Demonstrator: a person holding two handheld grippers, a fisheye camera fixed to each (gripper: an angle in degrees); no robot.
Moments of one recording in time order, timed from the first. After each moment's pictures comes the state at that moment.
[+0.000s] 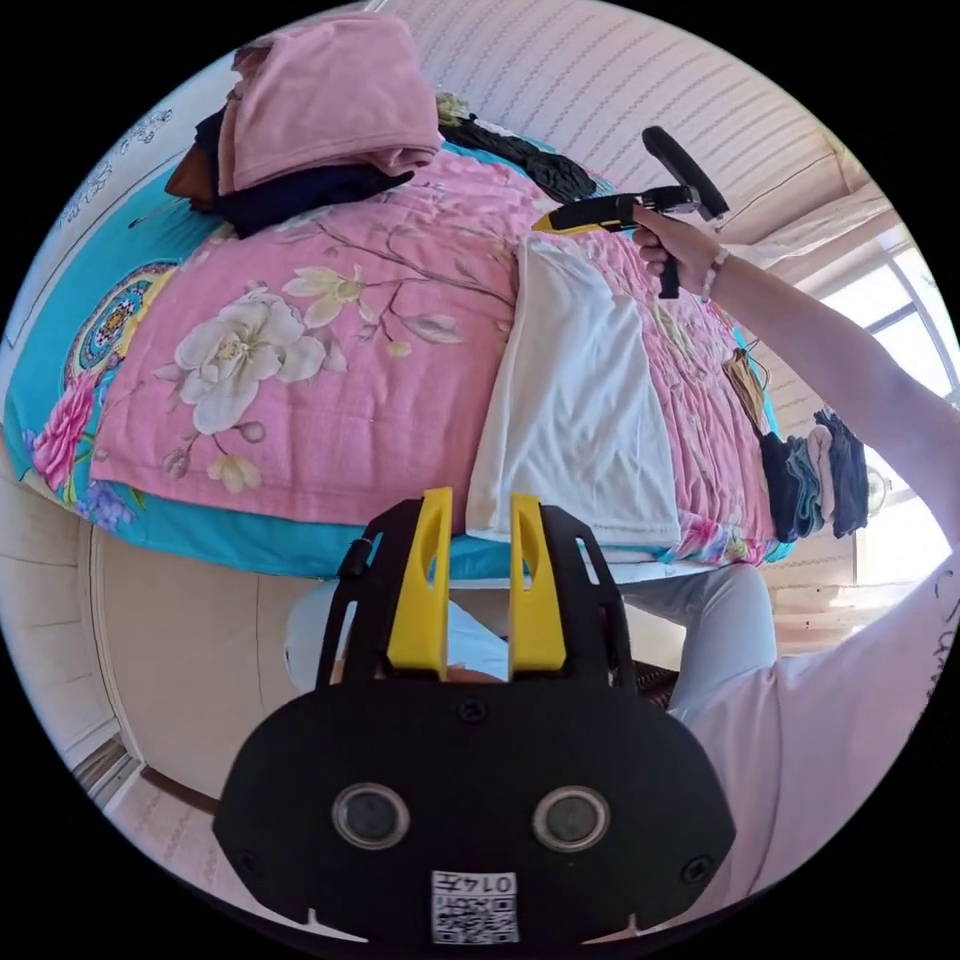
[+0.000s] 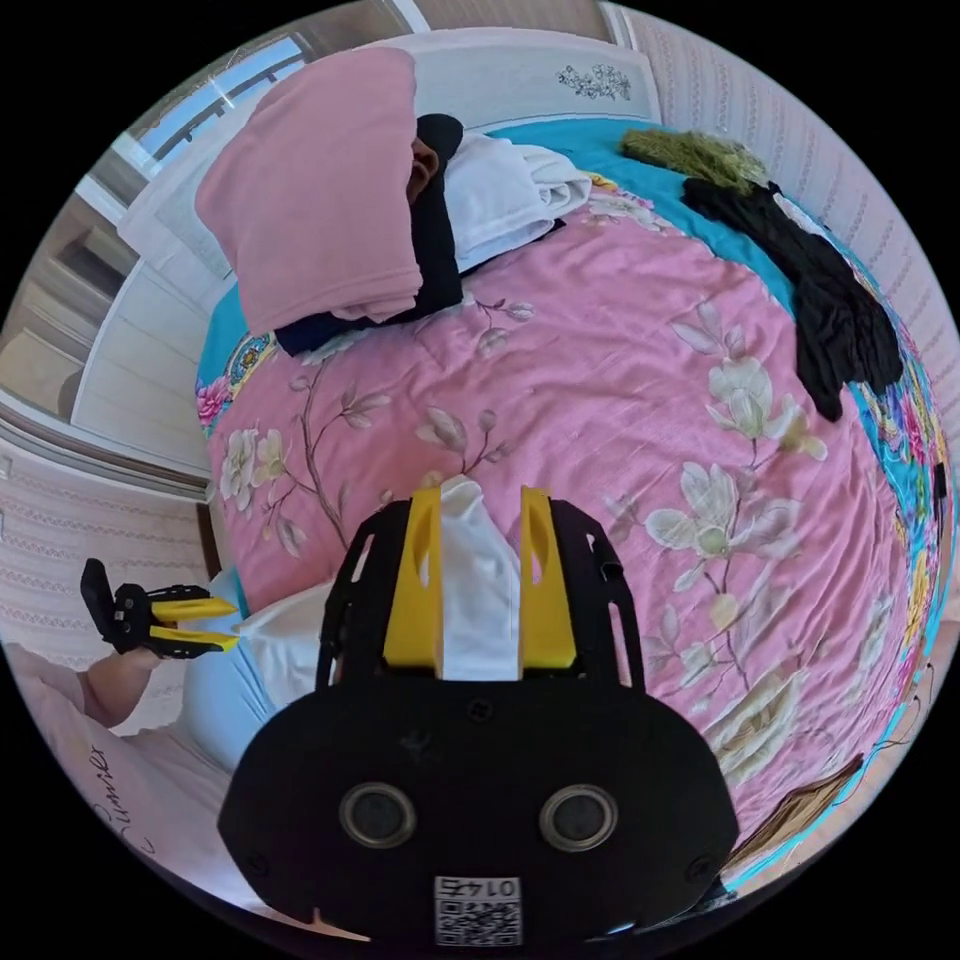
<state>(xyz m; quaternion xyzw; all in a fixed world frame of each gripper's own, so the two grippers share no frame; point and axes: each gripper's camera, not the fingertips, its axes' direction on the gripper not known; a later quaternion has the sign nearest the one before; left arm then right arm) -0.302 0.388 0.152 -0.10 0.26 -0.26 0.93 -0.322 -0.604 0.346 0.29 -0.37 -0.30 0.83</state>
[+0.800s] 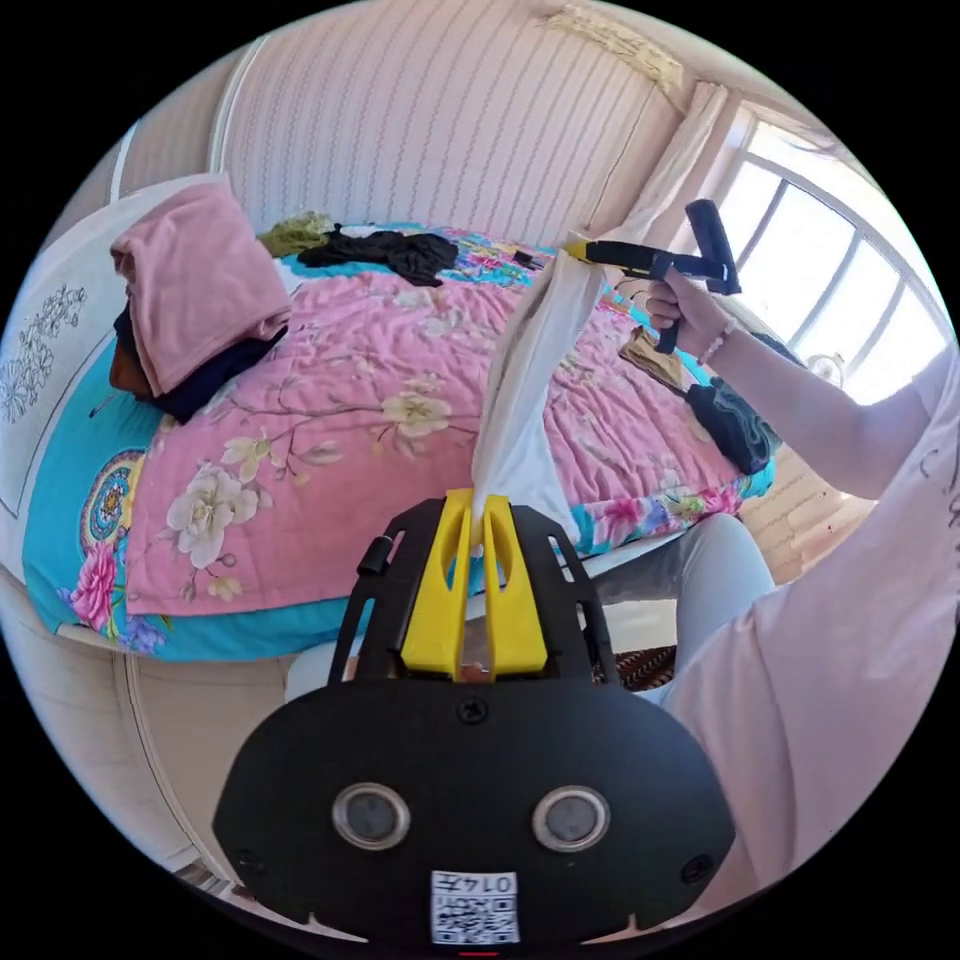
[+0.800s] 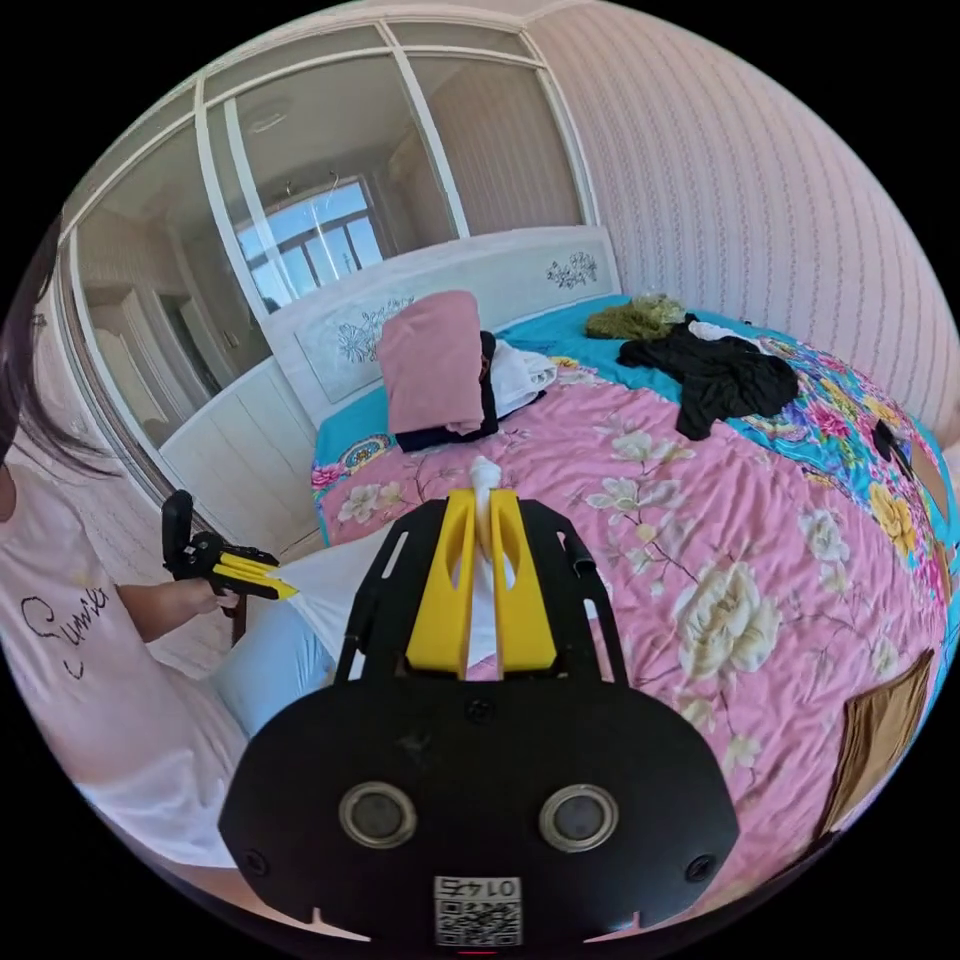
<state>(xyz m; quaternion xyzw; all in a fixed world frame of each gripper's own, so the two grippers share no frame) -0.162 0.414 0.000 0.06 0.24 -0.10 0.96 0.026 -0.340 0.330 0.52 -0.48 -0.17 0.69</state>
